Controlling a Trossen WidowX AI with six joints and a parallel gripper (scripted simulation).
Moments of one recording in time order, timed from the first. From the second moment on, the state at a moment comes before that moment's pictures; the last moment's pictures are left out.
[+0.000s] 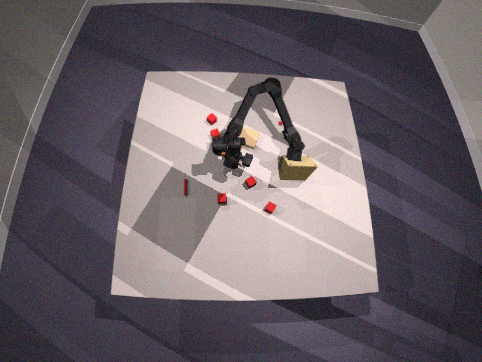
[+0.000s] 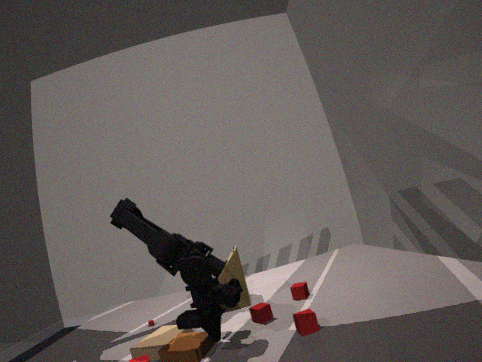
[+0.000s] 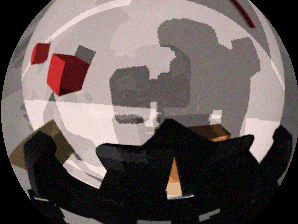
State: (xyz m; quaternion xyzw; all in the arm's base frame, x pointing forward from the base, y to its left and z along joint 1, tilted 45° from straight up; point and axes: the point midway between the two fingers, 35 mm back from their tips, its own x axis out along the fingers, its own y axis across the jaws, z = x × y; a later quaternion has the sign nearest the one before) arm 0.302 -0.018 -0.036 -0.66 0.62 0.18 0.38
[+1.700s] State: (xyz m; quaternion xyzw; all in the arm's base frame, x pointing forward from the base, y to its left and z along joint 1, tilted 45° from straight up) arm 0.308 0.045 -0.024 -0.66 0.62 0.18 0.39
